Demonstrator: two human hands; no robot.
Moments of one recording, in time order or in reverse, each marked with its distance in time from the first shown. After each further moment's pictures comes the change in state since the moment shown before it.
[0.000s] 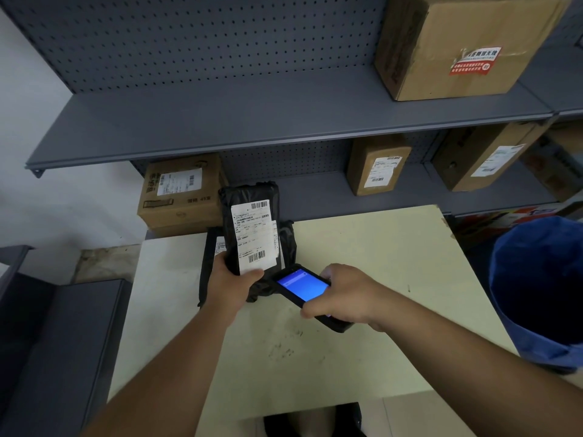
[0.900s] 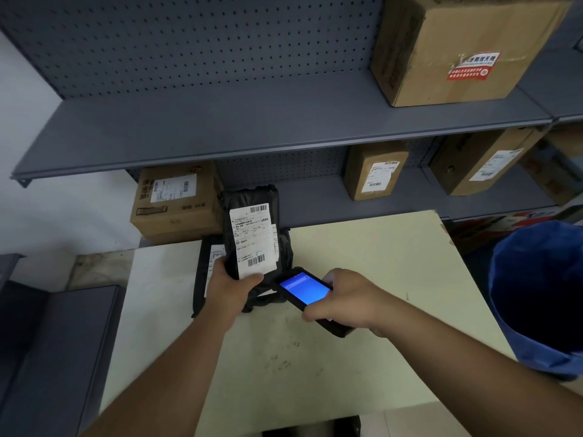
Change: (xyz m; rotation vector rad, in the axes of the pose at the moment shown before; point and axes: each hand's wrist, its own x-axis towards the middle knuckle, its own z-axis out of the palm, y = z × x) left_hand 0.016 0.006 0.013 0.050 -0.011 -0.034; right_hand 0.016 0.006 -0.014 0.044 0.001 0.019
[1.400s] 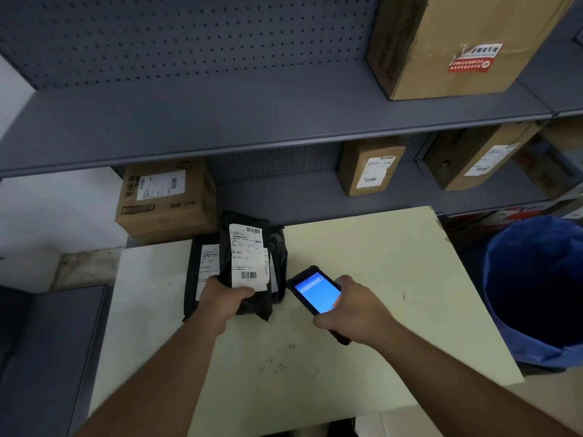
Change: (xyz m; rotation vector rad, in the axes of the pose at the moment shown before) left_hand 0.034 -0.027 -0.002 0.155 -0.089 -0.250; right_hand 0.032 0.041 0.018 -0.117 0.178 0.061
